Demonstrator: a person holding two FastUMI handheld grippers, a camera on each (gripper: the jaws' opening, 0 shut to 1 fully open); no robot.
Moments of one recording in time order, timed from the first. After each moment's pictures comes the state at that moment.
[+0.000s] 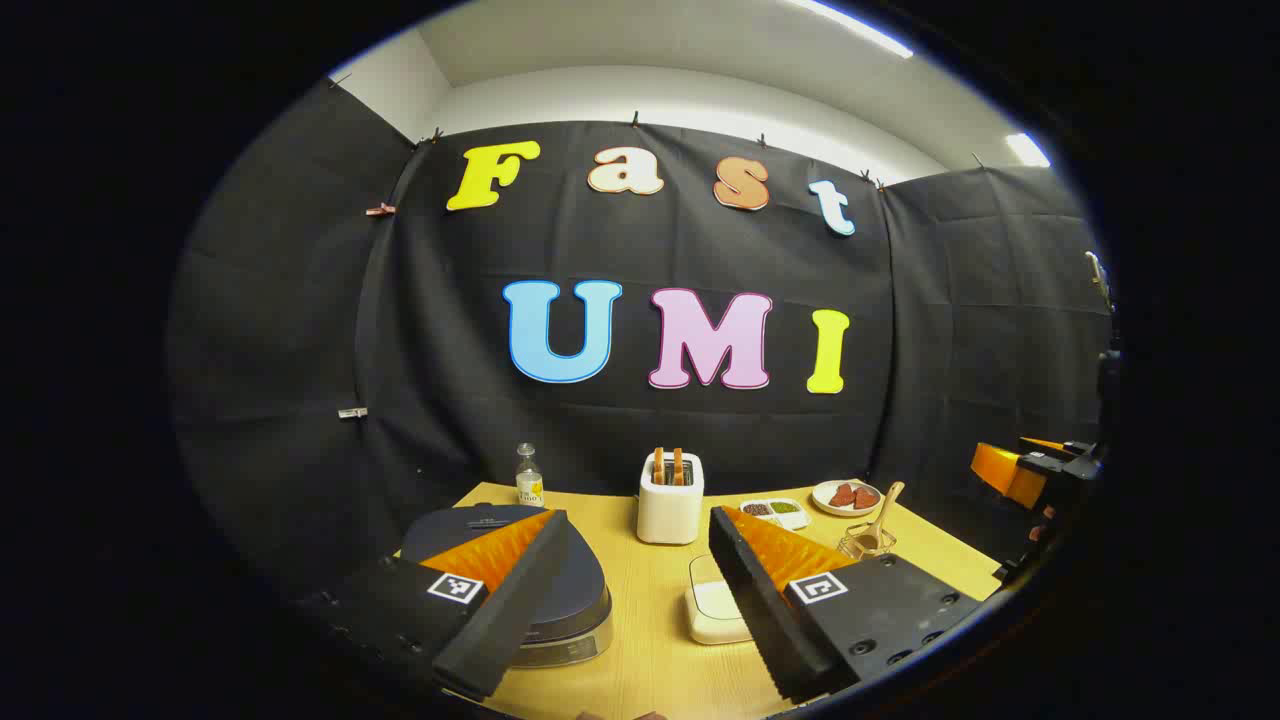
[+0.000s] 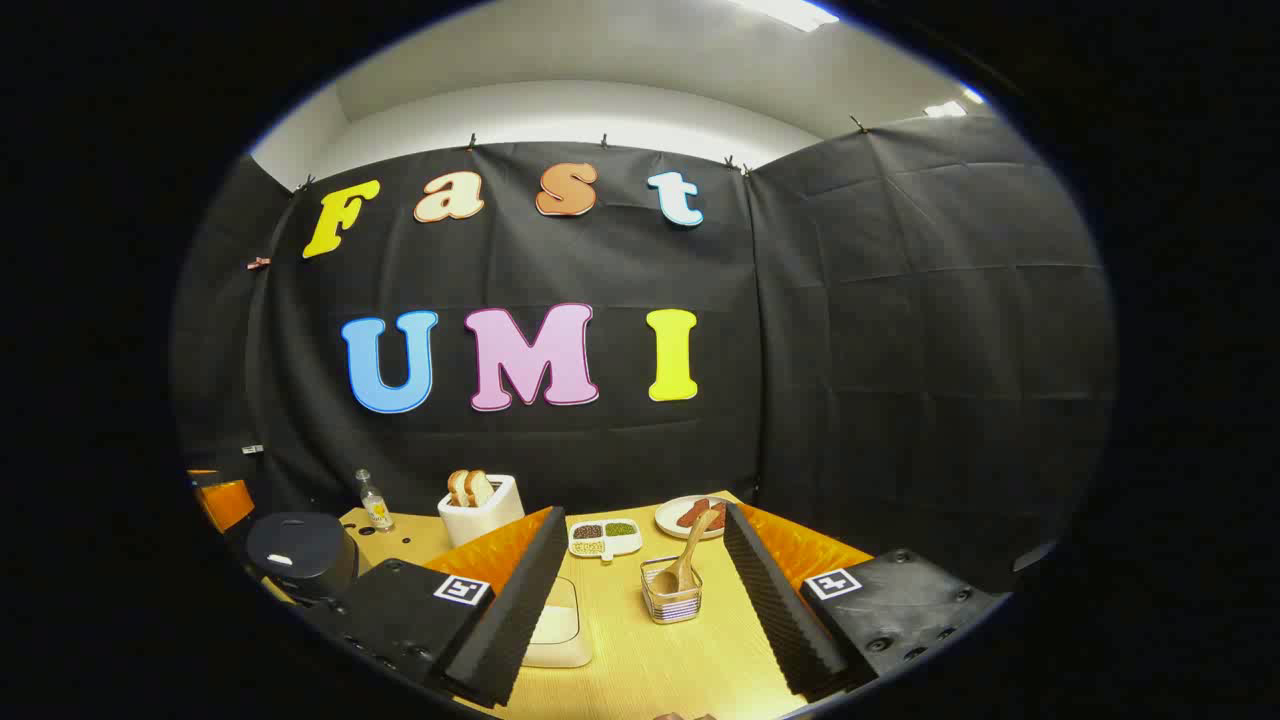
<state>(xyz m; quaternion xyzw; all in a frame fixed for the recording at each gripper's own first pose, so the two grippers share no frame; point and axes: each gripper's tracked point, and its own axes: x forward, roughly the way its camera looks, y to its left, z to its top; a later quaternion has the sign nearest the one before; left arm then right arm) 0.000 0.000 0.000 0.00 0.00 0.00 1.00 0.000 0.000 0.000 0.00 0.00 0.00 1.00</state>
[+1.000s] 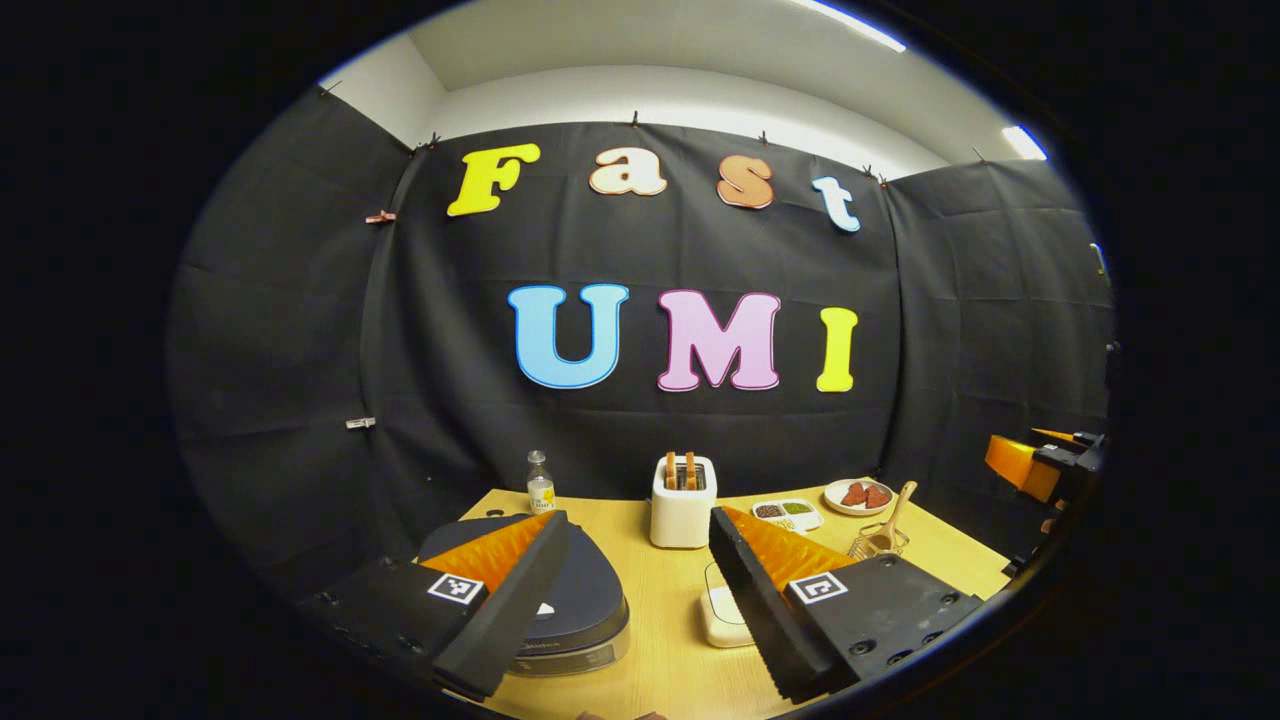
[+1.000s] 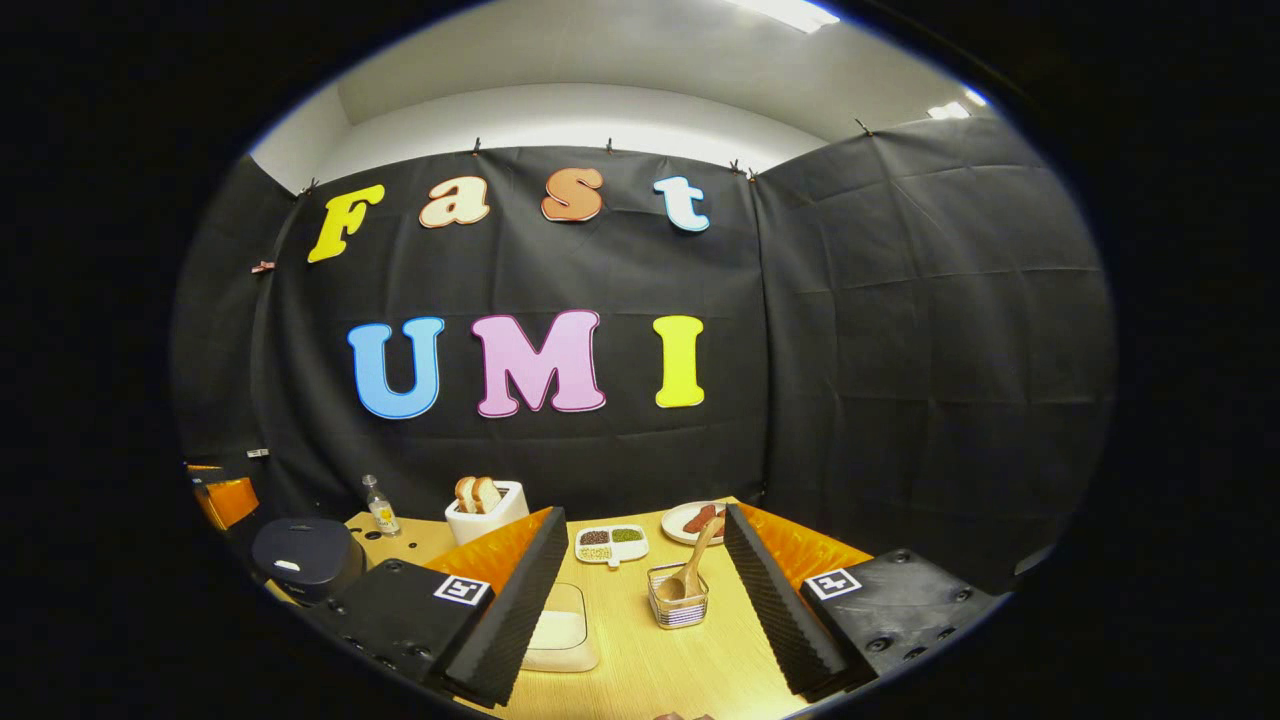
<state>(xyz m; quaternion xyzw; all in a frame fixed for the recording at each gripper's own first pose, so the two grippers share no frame) 0.010 0.022 0.012 0.01 0.01 0.02 1.00 0.003 0.010 0.012 0.00 -0.01 0.01 1.00</state>
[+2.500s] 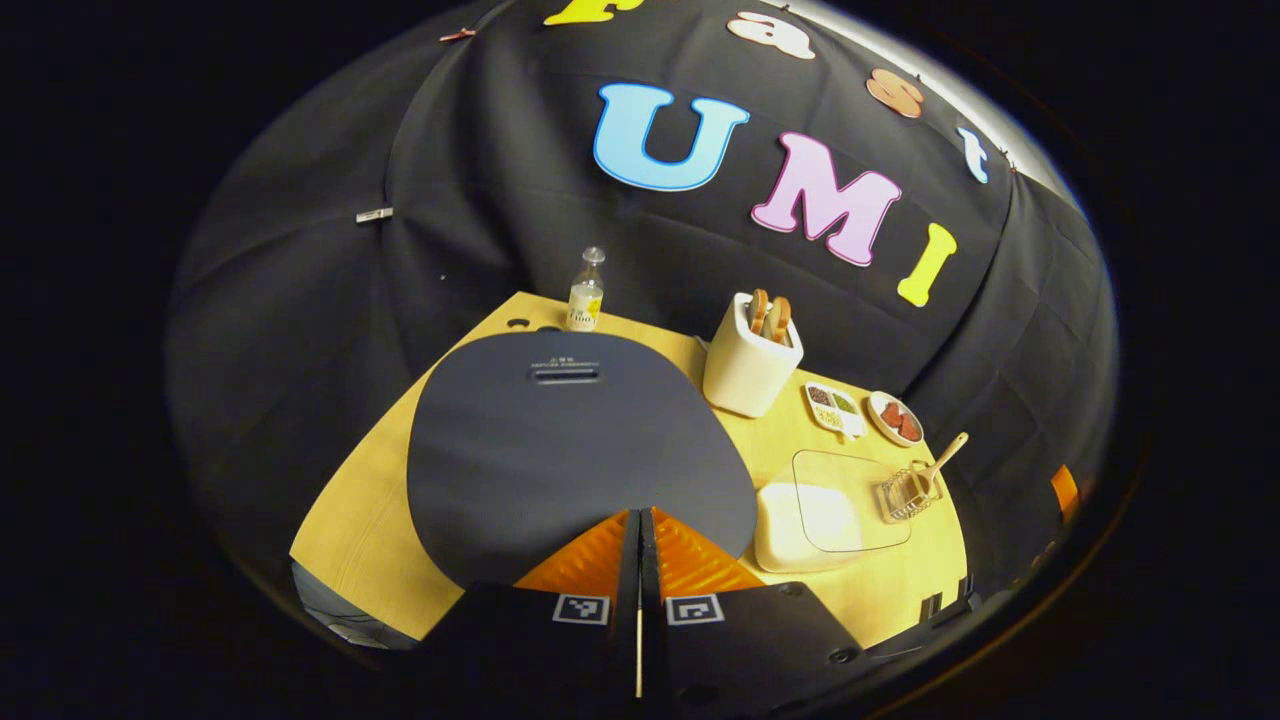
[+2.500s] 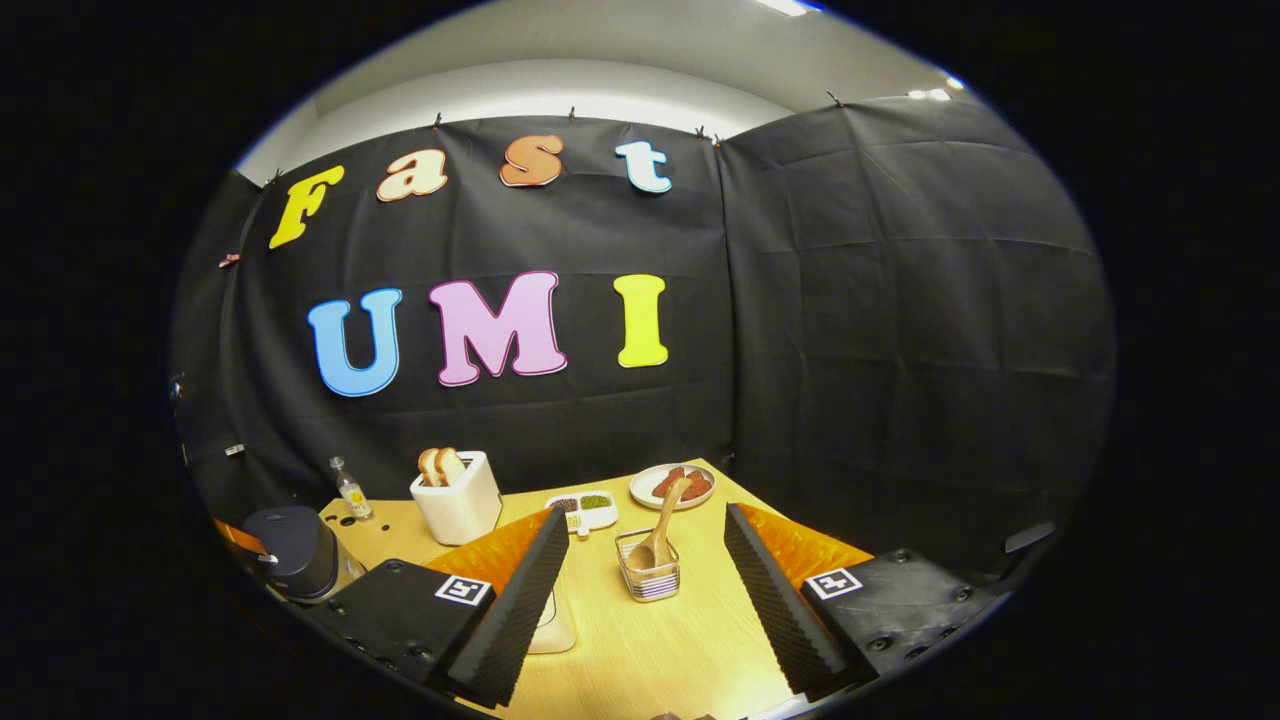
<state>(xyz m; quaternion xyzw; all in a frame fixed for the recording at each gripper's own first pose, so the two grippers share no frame) 0.064 0.123 -0.145 -0.14 0.29 0.02 0.95 0.009 -0.021 -0.029 0.01 0.06 -0.04 1.00</state>
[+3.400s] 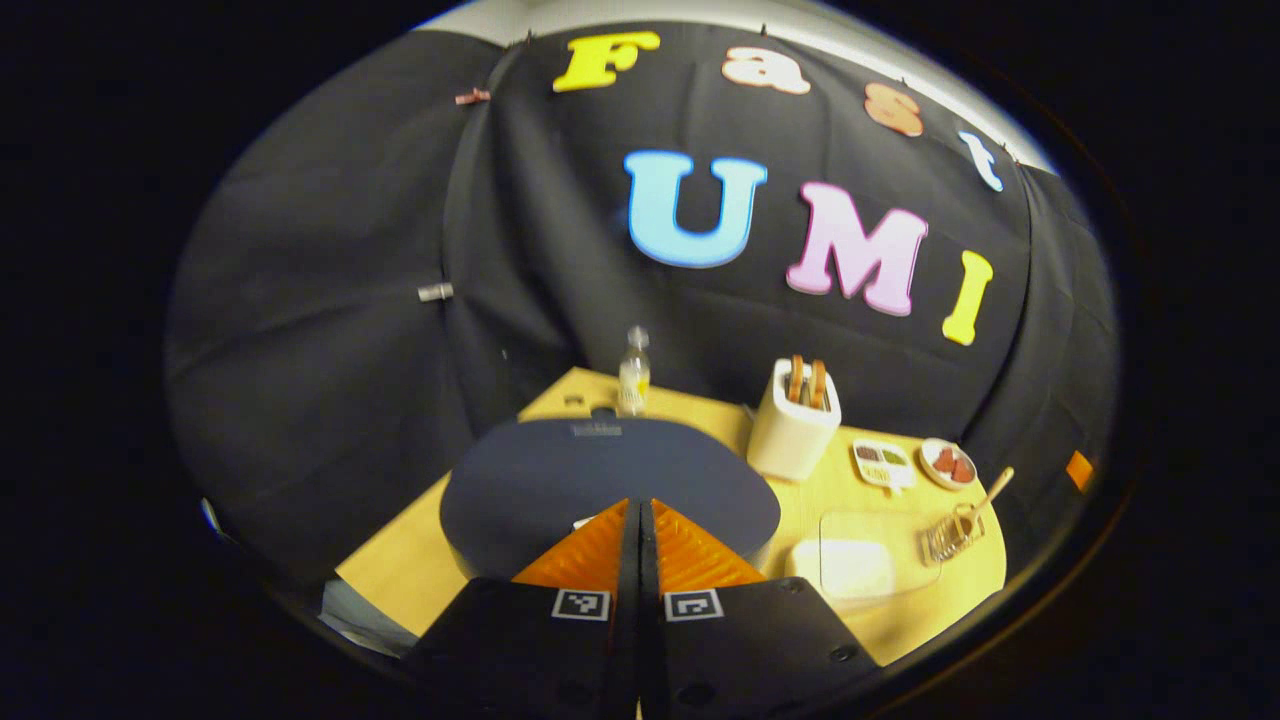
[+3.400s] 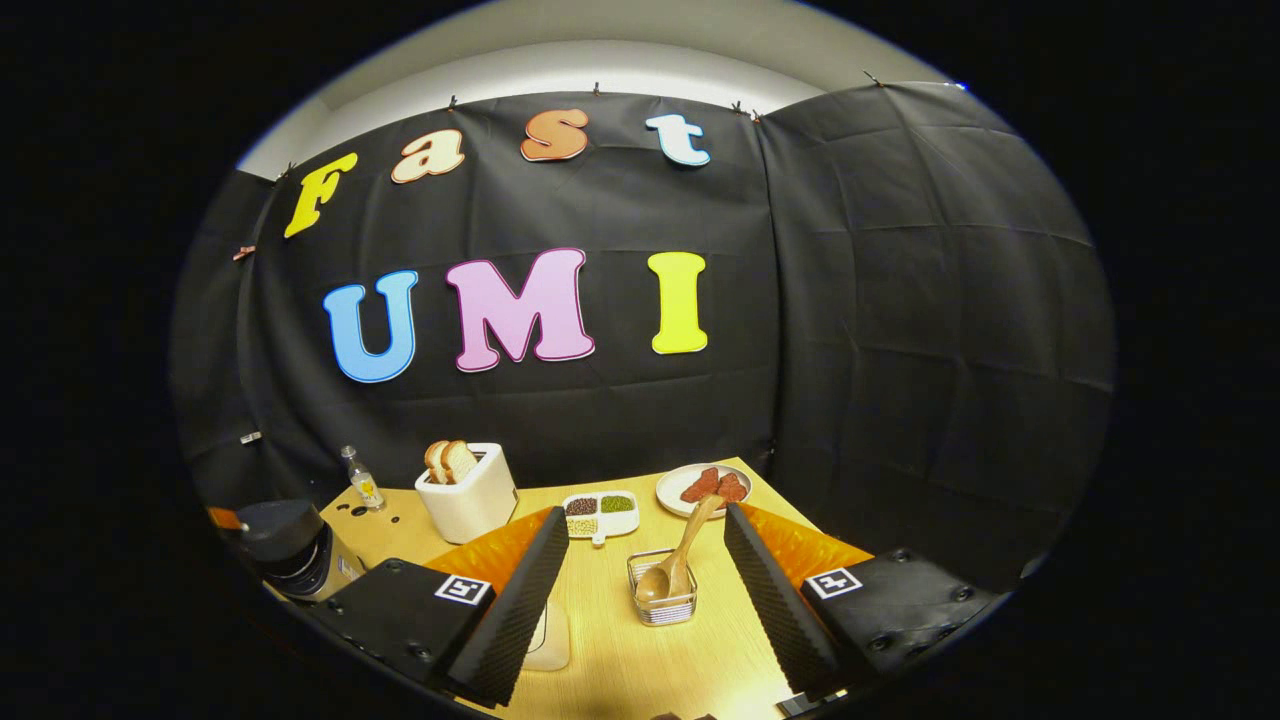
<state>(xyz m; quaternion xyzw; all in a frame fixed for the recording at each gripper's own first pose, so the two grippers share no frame) 0.070 0.135 -0.041 -0.06 0.13 0.16 0.98 0.099 -0.029 -0.036 0.01 0.08 0.03 1.00</state>
